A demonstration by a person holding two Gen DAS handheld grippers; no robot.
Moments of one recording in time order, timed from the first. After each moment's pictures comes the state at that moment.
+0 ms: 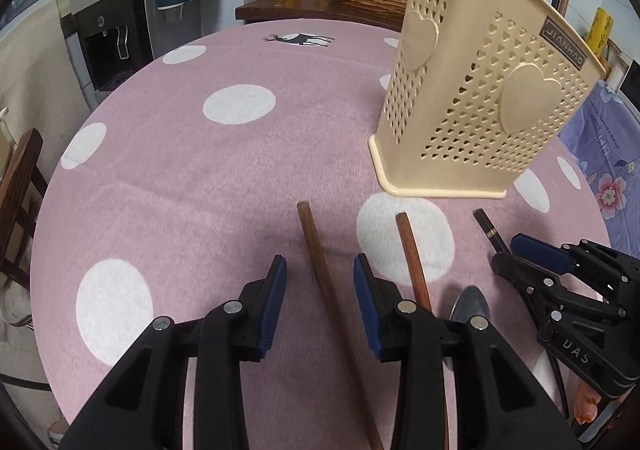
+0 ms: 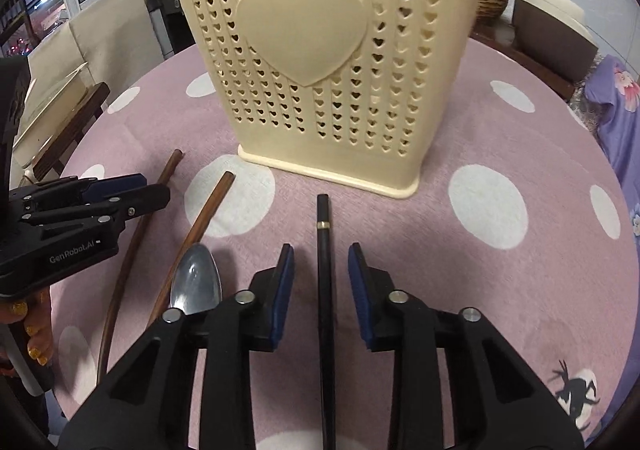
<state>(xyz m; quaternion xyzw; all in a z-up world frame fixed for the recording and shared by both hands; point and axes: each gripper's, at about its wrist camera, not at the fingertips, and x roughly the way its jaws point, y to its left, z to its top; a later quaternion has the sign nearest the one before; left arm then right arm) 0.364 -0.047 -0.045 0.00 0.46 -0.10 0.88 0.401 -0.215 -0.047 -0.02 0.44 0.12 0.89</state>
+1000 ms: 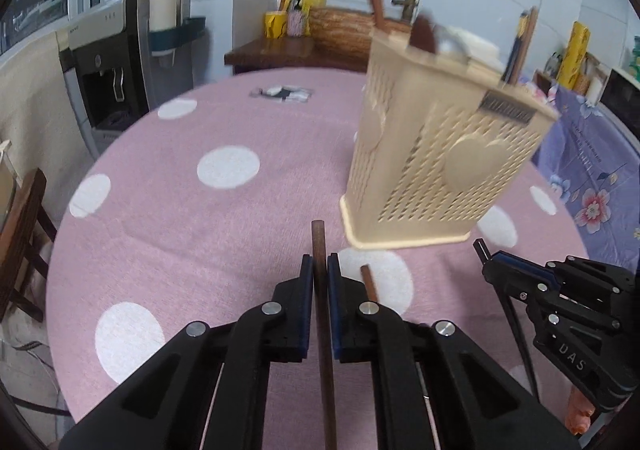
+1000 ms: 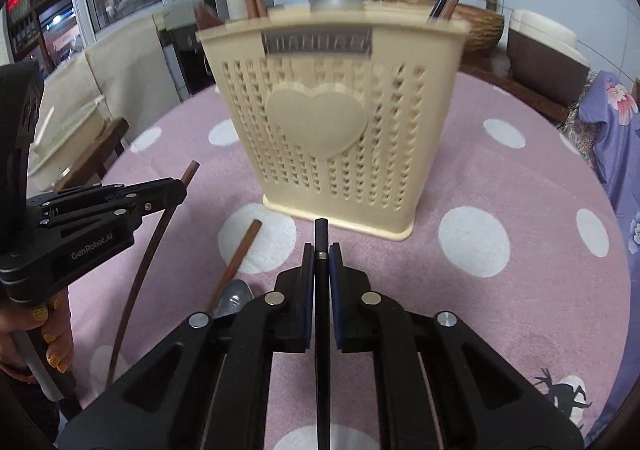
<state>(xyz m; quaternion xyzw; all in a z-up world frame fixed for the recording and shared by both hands) 0.343 -0.053 0.006 0.00 0.39 -0.13 0.91 0.381 -0.221 0.000 0.00 0.38 0.13 0.92</state>
